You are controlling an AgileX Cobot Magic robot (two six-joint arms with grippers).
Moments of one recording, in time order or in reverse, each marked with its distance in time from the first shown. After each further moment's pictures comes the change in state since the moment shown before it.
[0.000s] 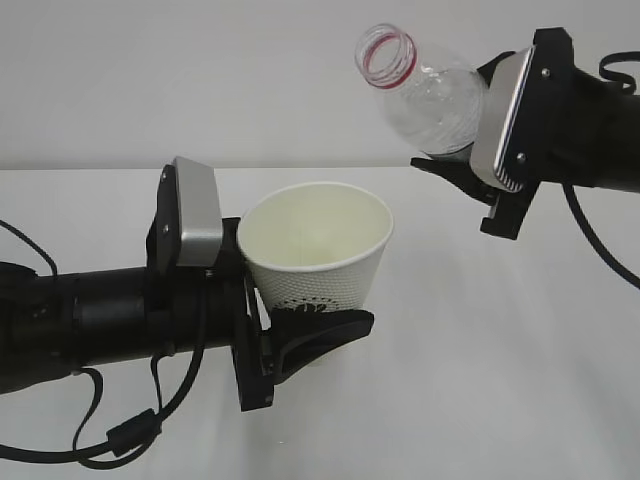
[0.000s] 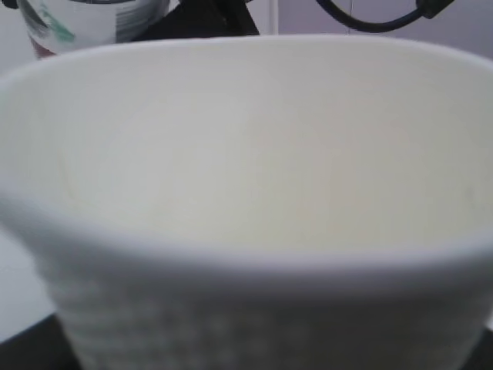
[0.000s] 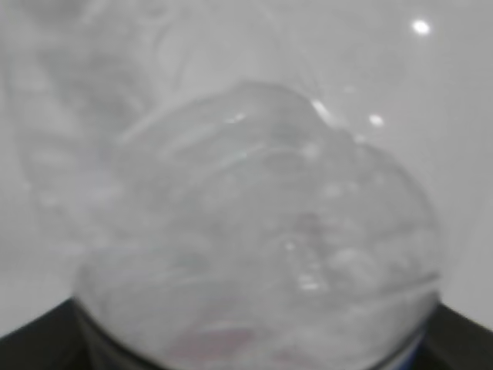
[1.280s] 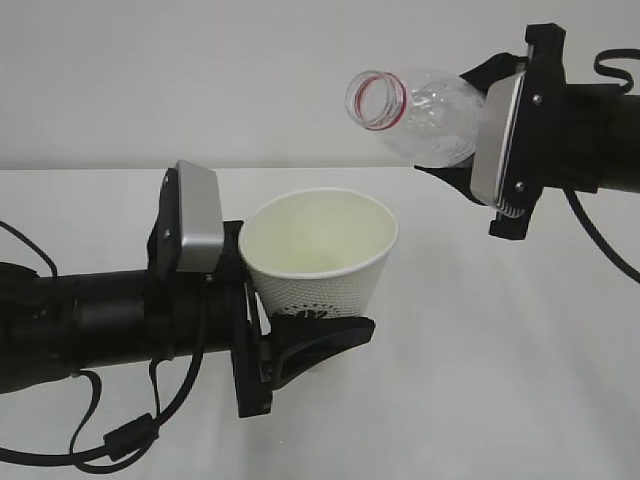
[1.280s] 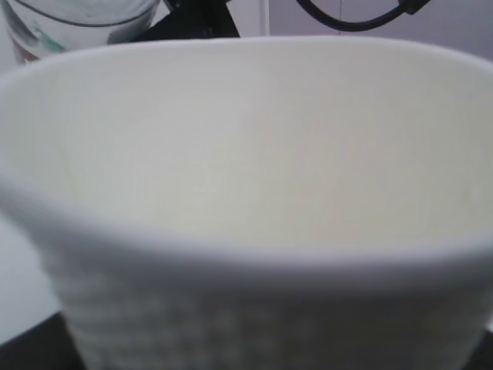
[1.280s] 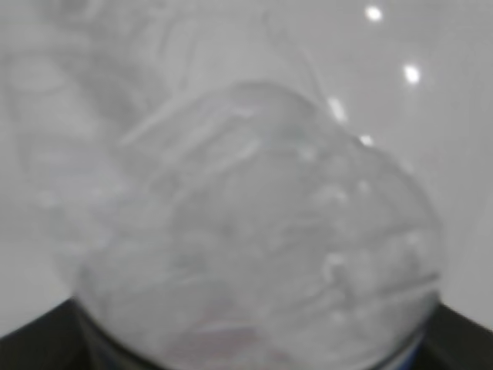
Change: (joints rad) left arm 0.000 0.000 0.000 0.023 0.000 -0.002; right arm 0.000 0.000 0.000 0.000 0.000 -0.182
